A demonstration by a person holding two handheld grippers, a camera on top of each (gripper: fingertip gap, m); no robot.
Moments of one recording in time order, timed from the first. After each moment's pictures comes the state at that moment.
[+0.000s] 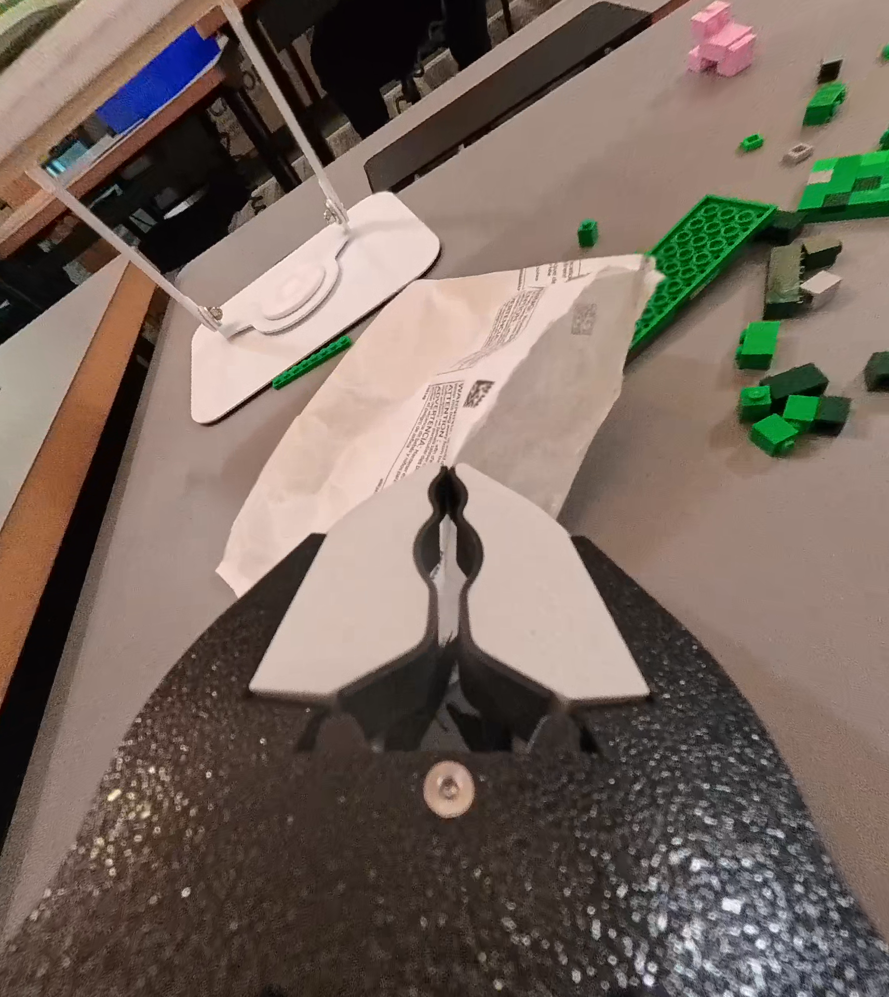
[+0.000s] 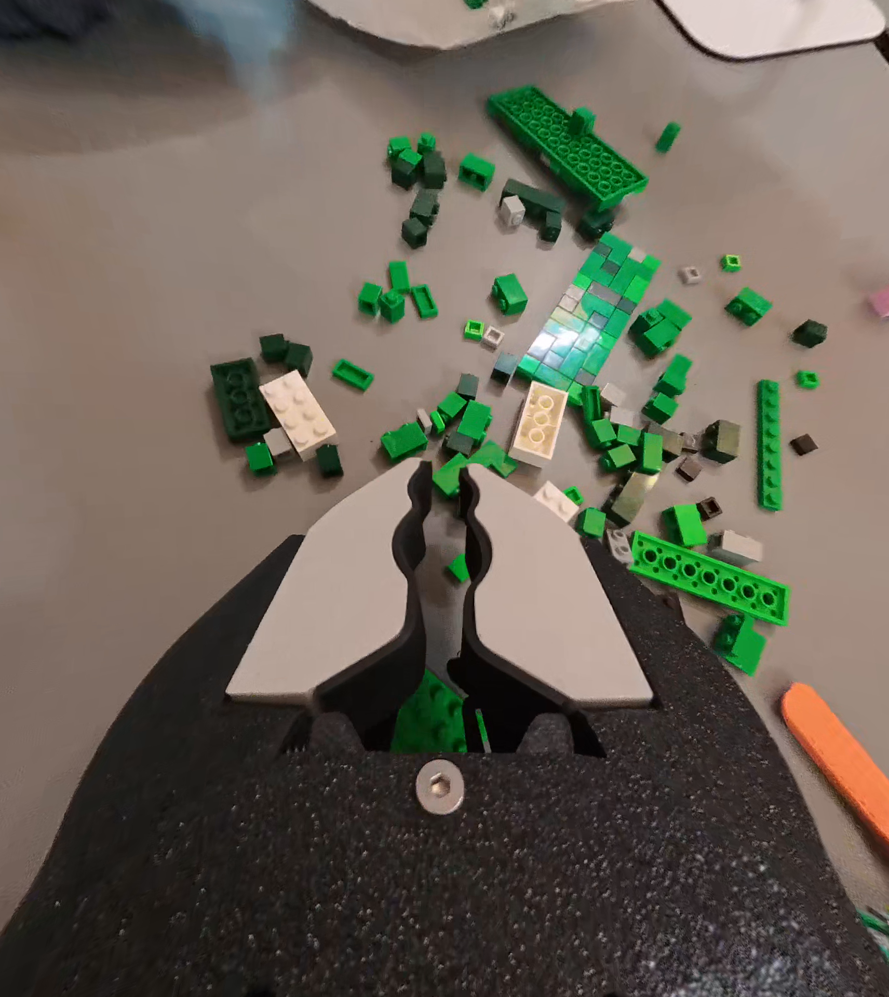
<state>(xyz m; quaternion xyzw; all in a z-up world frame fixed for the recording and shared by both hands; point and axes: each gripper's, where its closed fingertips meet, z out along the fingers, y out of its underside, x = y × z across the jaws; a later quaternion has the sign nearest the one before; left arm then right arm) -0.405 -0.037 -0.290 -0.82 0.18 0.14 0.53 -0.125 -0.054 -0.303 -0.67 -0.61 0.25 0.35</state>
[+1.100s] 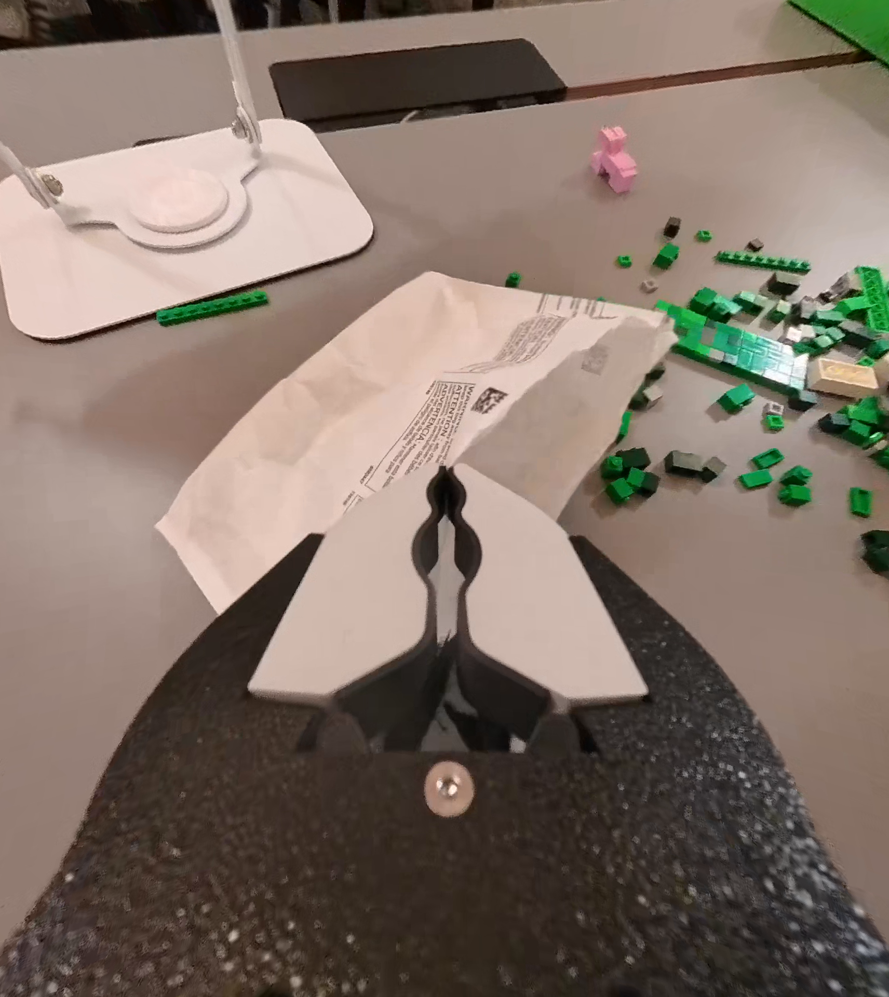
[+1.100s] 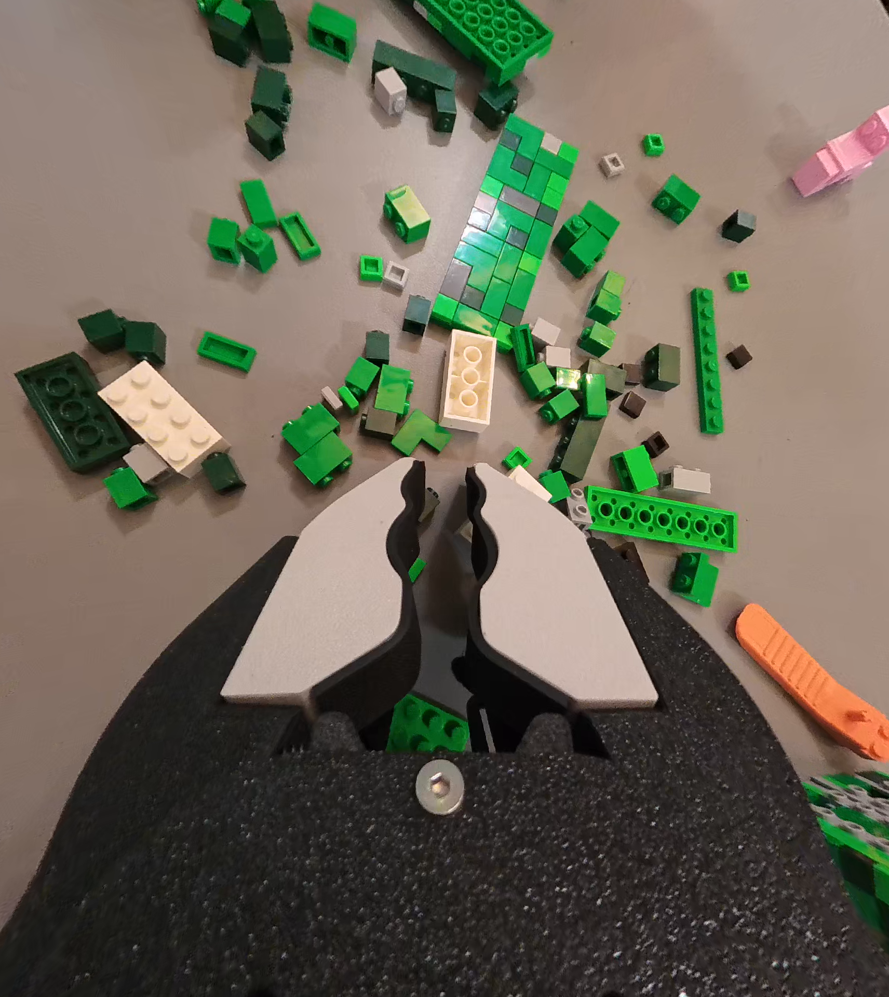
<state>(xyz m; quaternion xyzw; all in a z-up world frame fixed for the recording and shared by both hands) -0.392 -0.043 -0.261 -0.88 0.10 -0.08 0.47 -0.120 -0.028 -0.324 -0.74 -0.56 0.13 0.35</state>
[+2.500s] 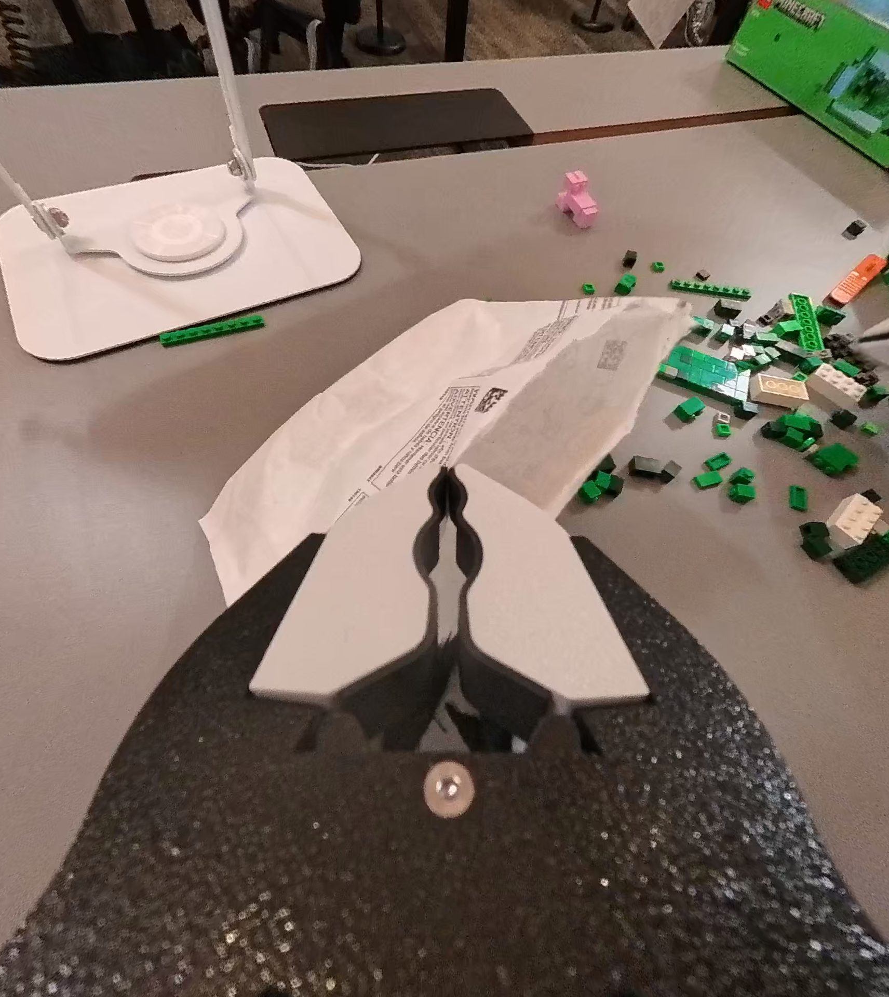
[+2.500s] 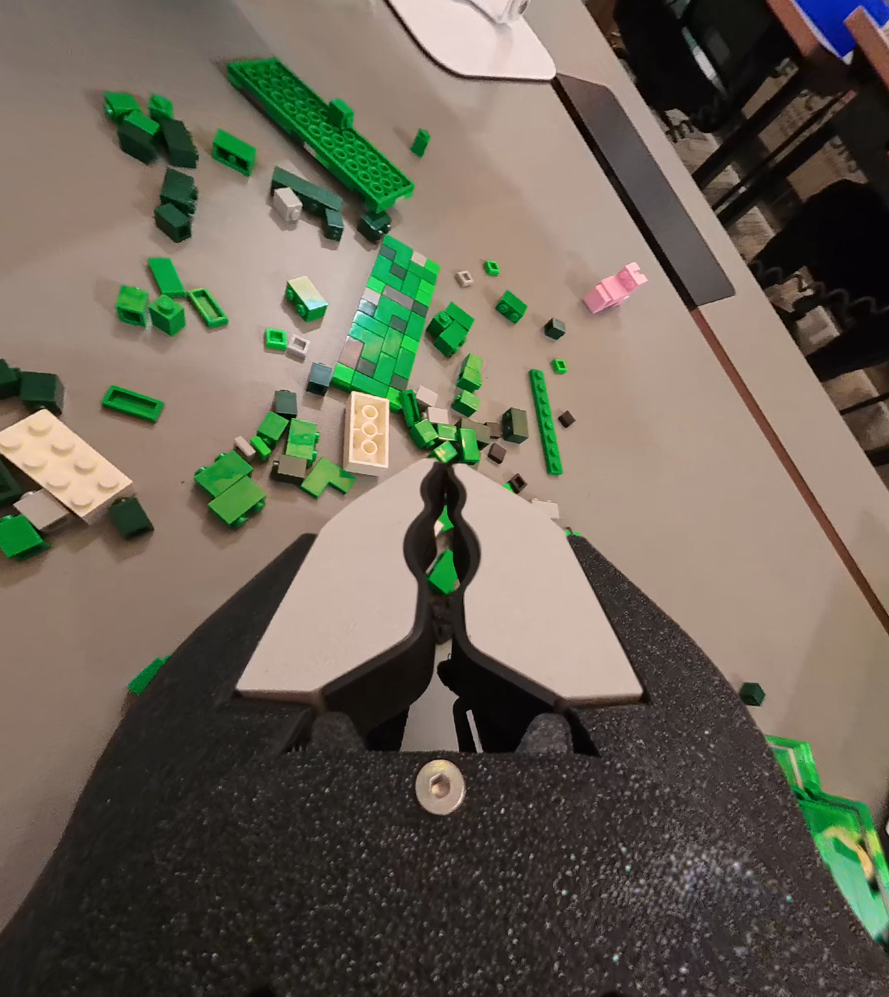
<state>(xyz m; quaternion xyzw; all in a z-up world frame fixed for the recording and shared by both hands) -0.402 -0.058 -0.235 -0.86 0.10 -0.10 0.48 -0.114 -0.004 -0.285 -0.69 -0.53 0.05 0.48</state>
